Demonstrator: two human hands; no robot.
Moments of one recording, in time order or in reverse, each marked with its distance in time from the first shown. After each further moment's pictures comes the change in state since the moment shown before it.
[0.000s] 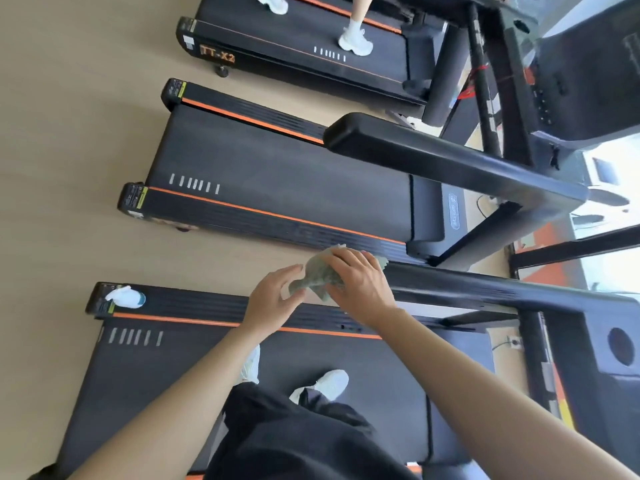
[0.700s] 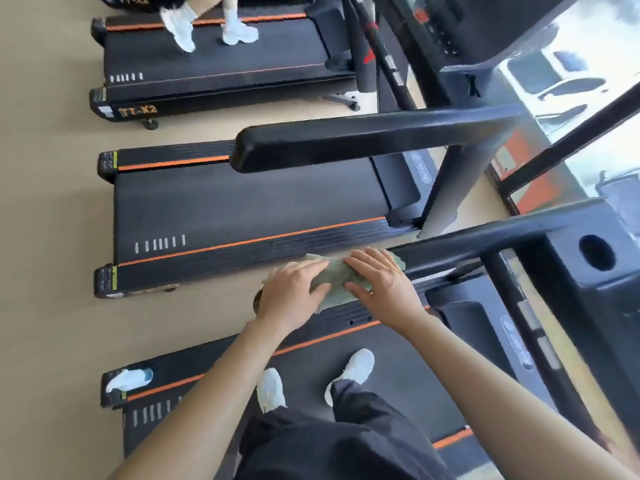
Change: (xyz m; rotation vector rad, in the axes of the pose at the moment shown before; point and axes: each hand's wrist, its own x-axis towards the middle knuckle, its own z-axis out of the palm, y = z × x) left_hand 0.061 0.141 0.076 0.620 -0.253 0.341; right_hand -0.086 0.118 -0.022 0.228 0.200 0.290
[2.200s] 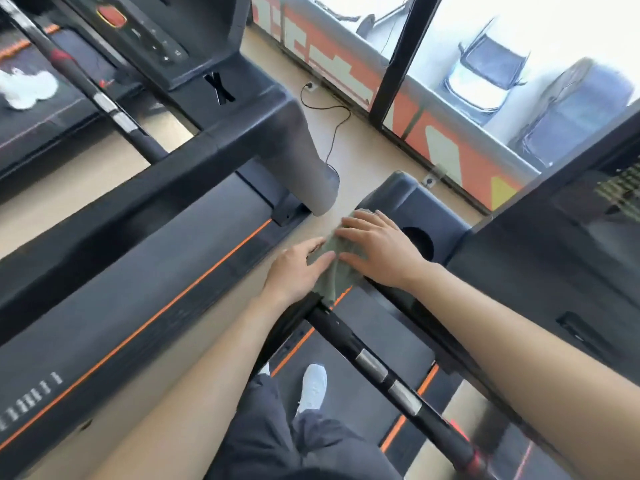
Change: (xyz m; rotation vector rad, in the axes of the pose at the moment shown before) left_hand 0.273 0.305 0.174 -0.254 -0.544 0.117; right_hand -0.043 0.330 -0.207 -0.116 -0.079 0.482
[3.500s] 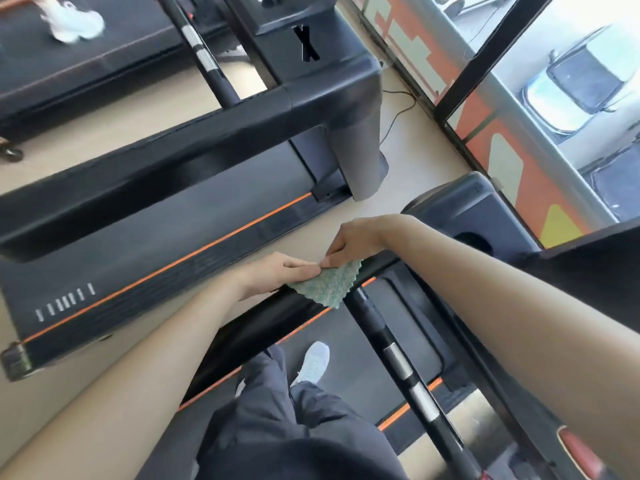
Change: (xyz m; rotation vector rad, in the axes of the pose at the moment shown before) left_hand -0.055 -0.093 -0.055 -0.325 -0.409 -0.302; right_hand 0.091 -0.095 0.009 -0.092 -0.987 -0.113
